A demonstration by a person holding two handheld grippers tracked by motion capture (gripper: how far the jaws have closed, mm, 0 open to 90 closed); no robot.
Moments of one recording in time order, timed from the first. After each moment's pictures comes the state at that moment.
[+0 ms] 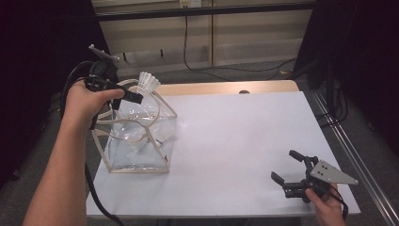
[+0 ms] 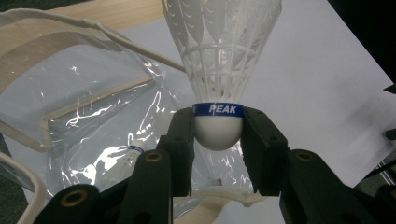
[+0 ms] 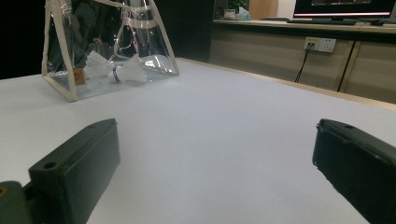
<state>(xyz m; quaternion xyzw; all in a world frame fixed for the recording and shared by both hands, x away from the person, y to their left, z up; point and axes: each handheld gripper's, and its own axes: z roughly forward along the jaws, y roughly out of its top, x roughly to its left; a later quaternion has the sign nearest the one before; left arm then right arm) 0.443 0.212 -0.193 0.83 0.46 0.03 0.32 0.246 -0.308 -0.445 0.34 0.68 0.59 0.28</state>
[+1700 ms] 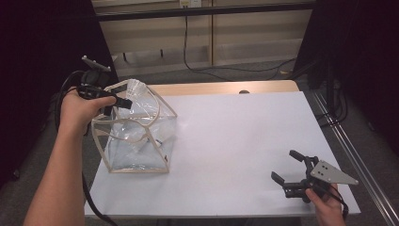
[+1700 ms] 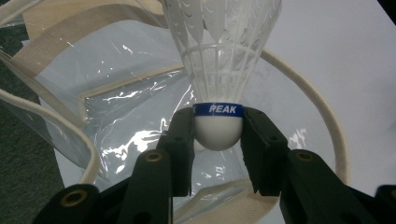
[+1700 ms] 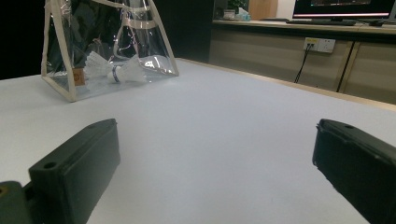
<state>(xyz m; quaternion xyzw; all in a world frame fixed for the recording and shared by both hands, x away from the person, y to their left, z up) 0.447 0.240 -0.219 0.81 0.50 0.06 0.30 0.246 -0.308 -0.445 0.34 0.68 0.59 0.28</state>
